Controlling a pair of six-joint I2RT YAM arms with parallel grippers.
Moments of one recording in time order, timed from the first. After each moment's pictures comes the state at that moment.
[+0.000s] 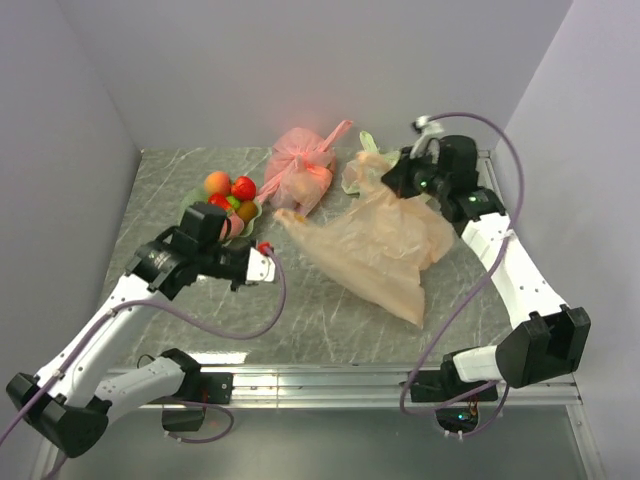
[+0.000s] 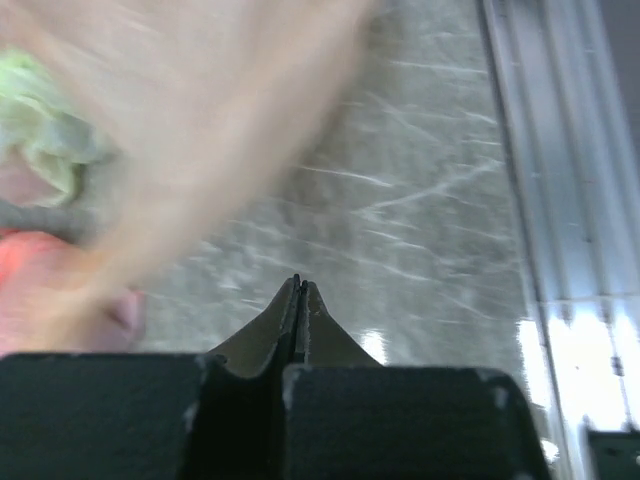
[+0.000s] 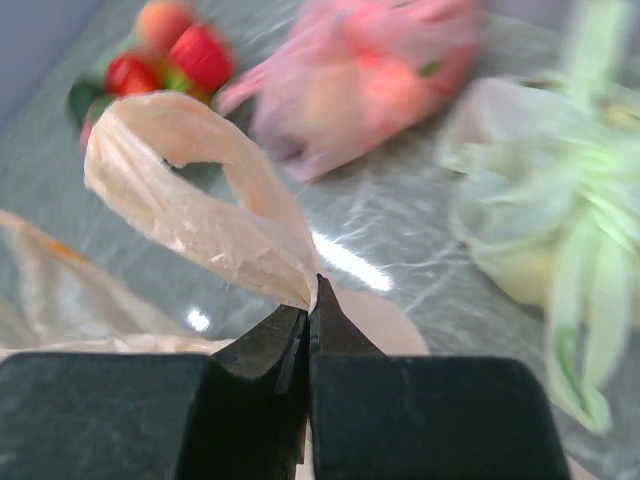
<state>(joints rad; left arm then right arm) -0.51 1.03 1.12 -0.84 0.80 0.97 0.27 1.34 1.30 -0.36 -0.40 0.09</state>
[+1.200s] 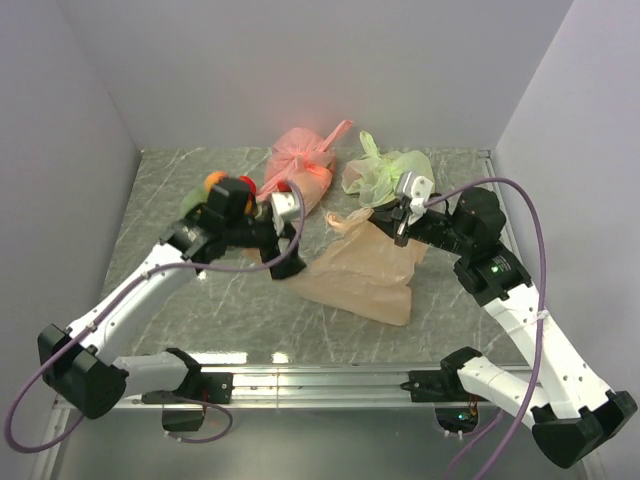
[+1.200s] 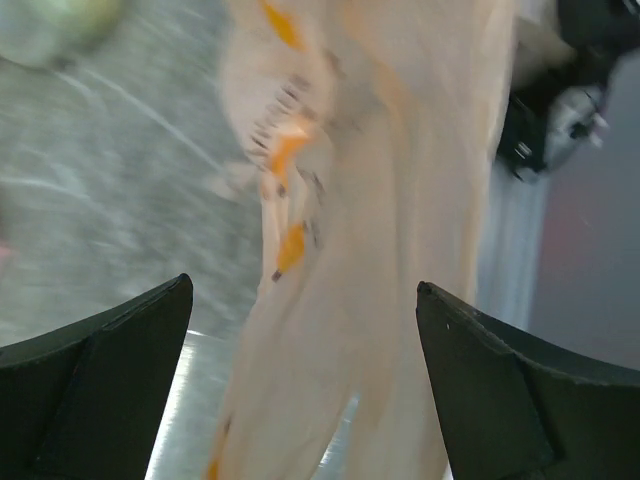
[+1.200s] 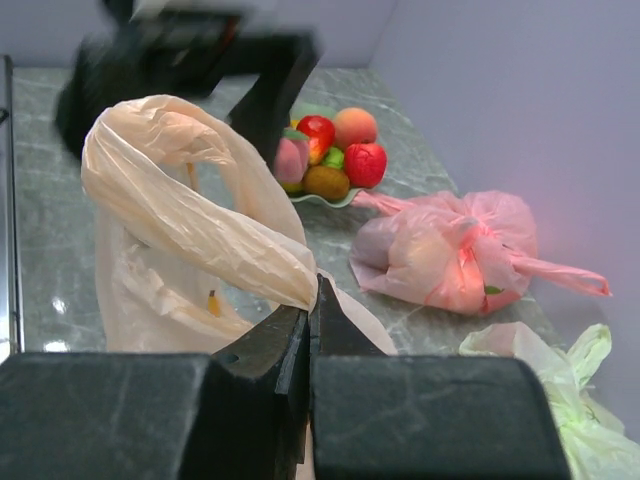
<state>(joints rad) -0.53 1.23 1.20 -0.55 0.70 0.26 0.44 0.92 1.04 -0.18 -0.68 -0.32</state>
